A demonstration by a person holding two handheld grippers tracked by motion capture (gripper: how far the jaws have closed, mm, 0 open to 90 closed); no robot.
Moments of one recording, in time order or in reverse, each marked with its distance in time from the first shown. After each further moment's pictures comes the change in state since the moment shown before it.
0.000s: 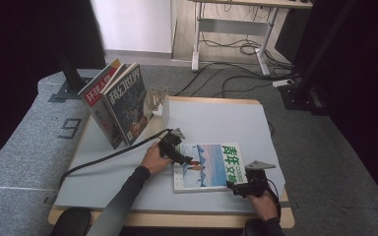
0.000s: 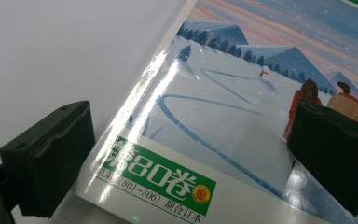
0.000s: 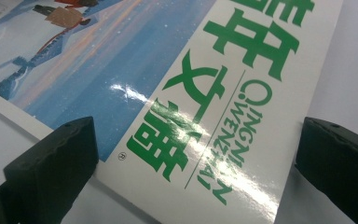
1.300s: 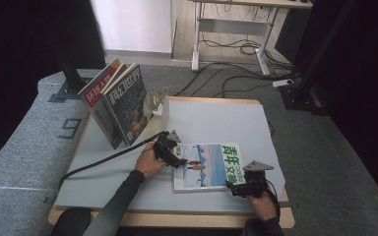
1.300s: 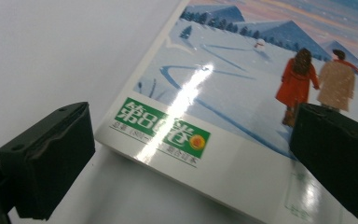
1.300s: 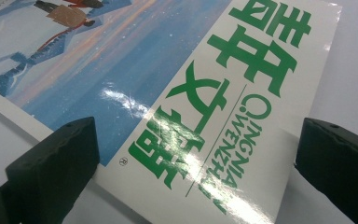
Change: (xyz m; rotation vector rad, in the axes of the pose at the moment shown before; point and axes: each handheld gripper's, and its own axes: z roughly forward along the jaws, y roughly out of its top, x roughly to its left) left arm -0.010 -0.010 -0.019 0.003 0.103 0.056; right arm 0.007 0.002 -0.001 -0.031 -0.043 -0.094
